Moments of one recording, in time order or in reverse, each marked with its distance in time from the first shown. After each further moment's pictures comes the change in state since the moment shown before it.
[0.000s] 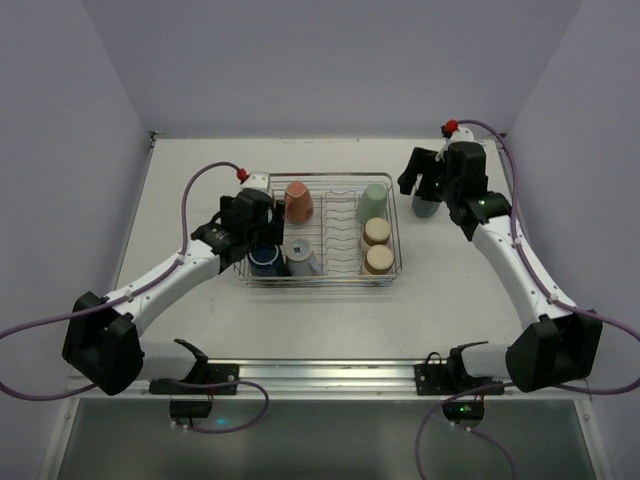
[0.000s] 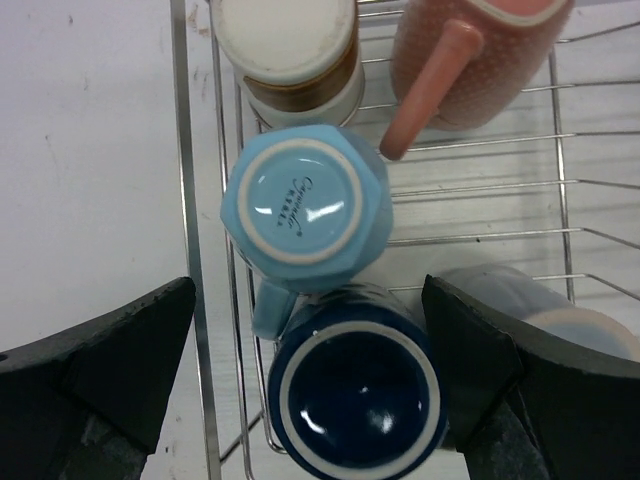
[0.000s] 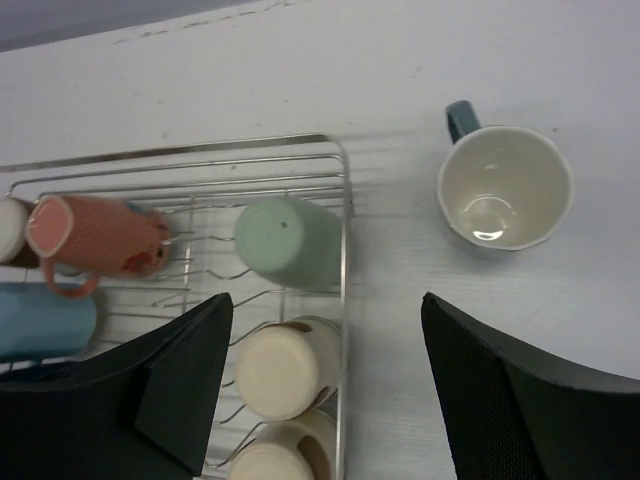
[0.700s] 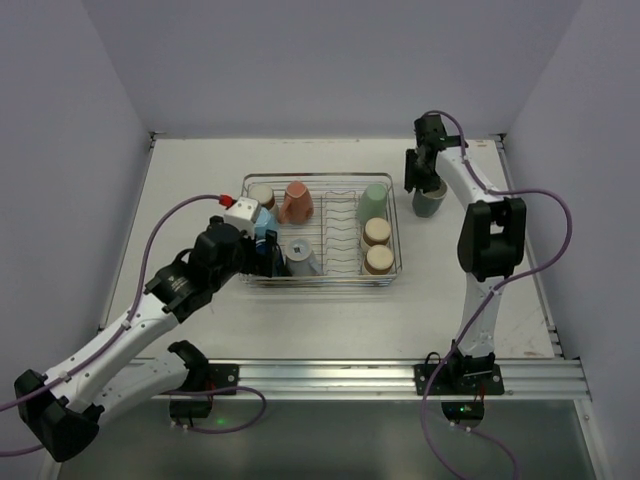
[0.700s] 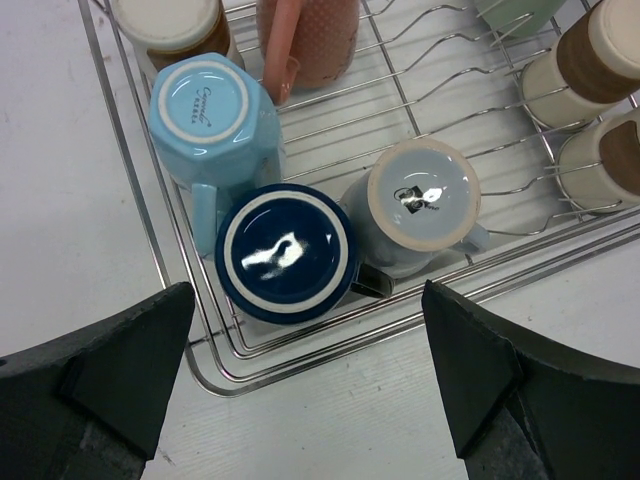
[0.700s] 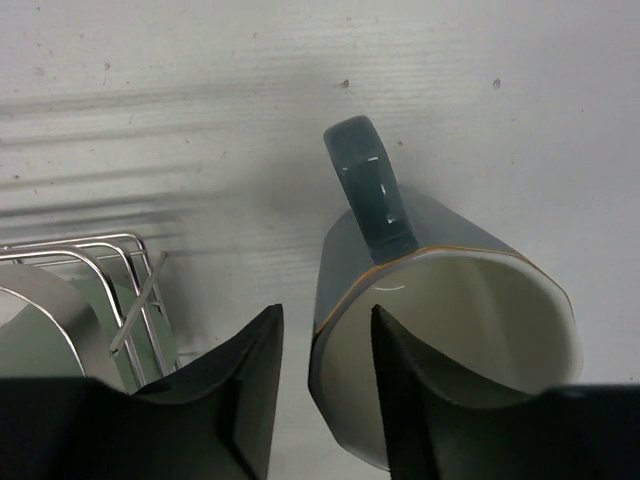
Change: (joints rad) left arm -0.091 -0.446 -0.175 -0.064 0.175 0.058; right arm -0.052 0.750 0.600 -0.409 0.130 -0.135
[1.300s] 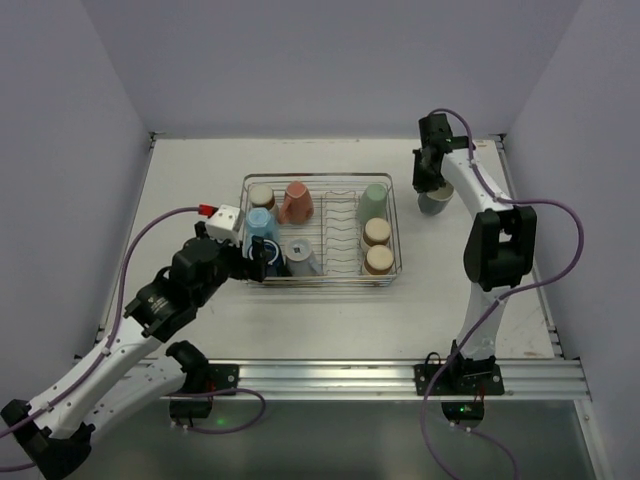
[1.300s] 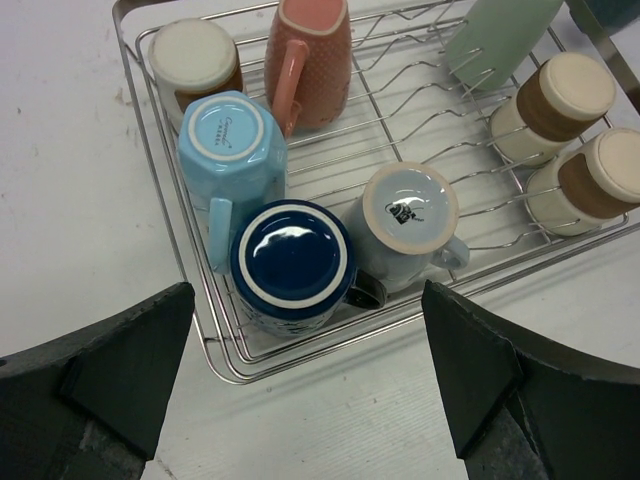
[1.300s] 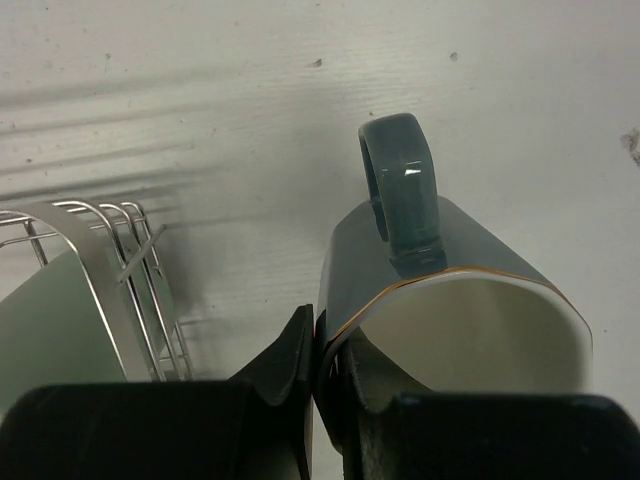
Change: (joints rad) left arm -0.013 -0.174 -0.049 0.019 -0.027 0.006; right arm 0.005 -0.141 -0.087 0.000 0.044 0.037
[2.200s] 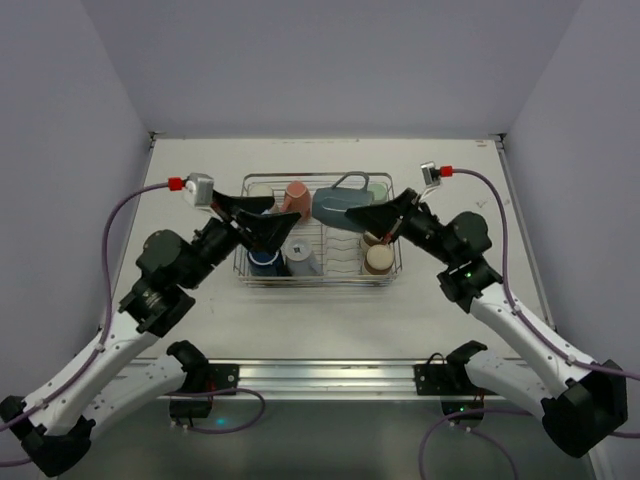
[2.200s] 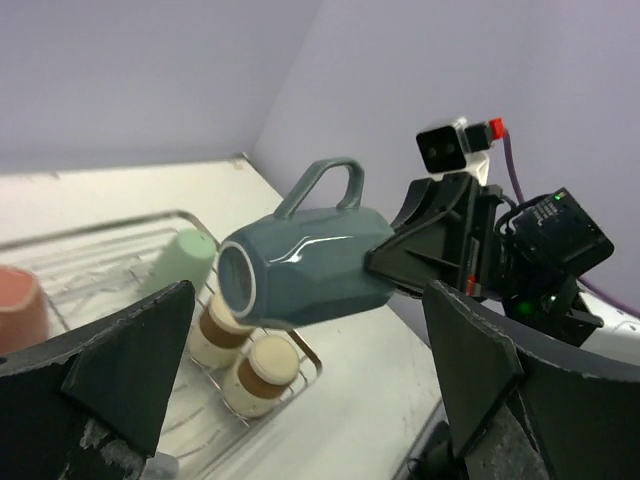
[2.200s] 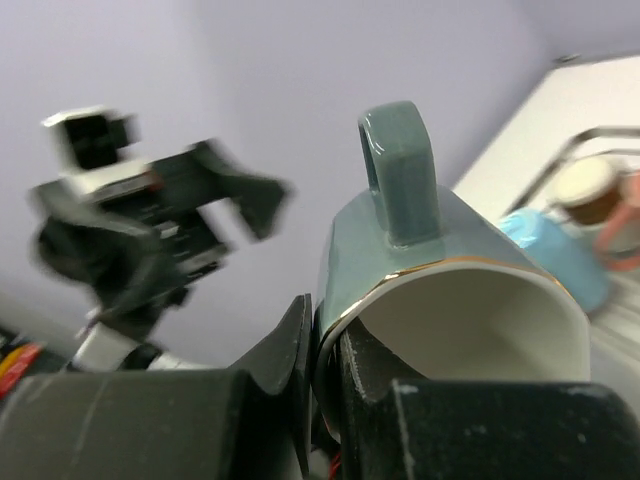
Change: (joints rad) left arm -0.013 0.101 0.051 0.631 0.374 -0.357; right arm 0.398 -0.993 -1.083 1.417 -0.690 0.772
